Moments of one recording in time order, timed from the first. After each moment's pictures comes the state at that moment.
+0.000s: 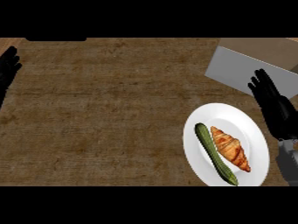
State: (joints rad) left arm -0.29 0.61 -0.02 -1.40 0.18 0.08 0.10; right arm -0.21 -0.41 0.08 -1.35 -0.40 -0.06 -0.04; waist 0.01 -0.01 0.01
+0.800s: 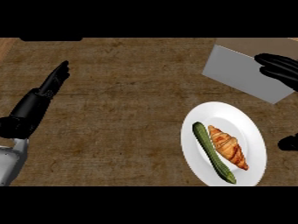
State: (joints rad) left arm -0.25 0.50 -0.19 -1.52 0.12 0.00 -0.06; right arm -0.38 -0.91 0.19 -1.73 0.08 0.28 -0.43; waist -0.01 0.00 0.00
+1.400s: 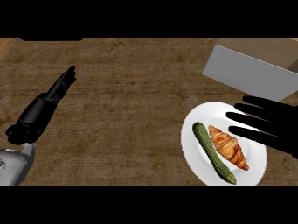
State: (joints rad) left arm -0.23 0.46 -0.20 -1.51 0.08 -0.01 -0.10; right arm -0.30 -1.09 0.37 -1.96 0.57 0.31 -0.43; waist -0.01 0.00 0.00
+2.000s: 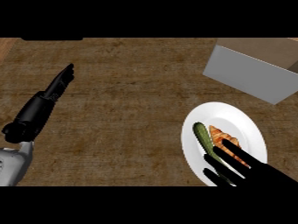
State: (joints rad) left arm -0.23 0.45 -0.18 -1.52 0.07 -0.03 -0.08; right arm -0.22 -0.99 0.70 -2.27 1.01 0.56 0.02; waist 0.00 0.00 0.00
